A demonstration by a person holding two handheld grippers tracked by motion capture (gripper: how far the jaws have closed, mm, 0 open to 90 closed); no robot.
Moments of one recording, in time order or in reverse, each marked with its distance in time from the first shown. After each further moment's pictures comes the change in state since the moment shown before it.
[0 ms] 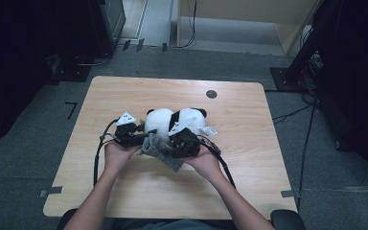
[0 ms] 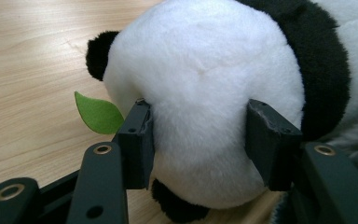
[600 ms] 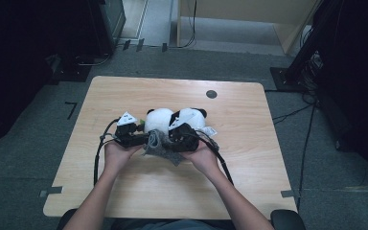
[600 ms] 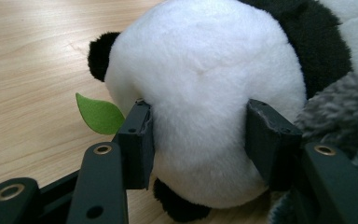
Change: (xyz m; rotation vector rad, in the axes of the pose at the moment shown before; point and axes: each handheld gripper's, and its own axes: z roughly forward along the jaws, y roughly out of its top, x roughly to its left) left arm 0.000 0.001 0.000 0.004 0.010 0.022; right arm -0.018 0.000 0.004 0.014 -0.072 0.032
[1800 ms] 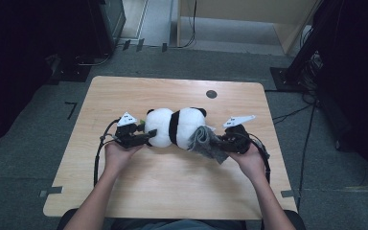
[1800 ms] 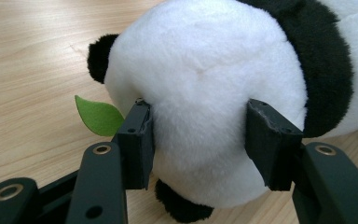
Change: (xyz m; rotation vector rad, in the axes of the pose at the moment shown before) left arm 0.000 -0.002 0.001 -0.013 0.005 0.005; right arm -0.058 -0.082 -0.109 -0.084 -0.166 0.164
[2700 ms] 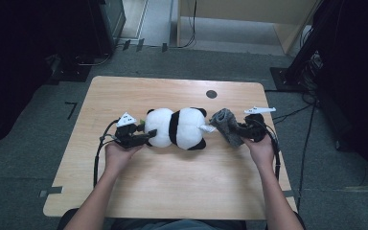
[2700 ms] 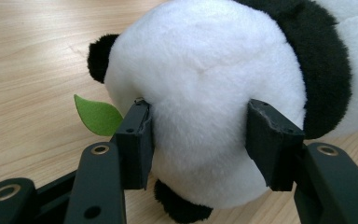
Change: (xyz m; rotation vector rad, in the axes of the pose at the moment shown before) left arm 0.001 -0.002 0.000 -0.010 -0.006 -0.006; right arm -0.077 -0.015 -0.001 -0.073 -0.190 0.194
